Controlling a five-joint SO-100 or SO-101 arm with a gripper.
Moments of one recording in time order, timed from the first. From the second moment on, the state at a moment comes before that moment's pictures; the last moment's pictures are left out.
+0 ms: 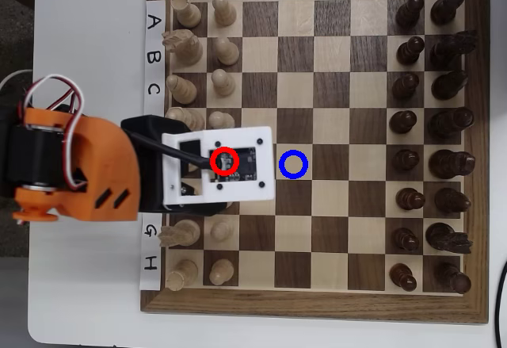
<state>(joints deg) 10.5 124.7 96.9 83.6 86.7</state>
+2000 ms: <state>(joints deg) 6.5 112.7 115.0 73.7 88.0</state>
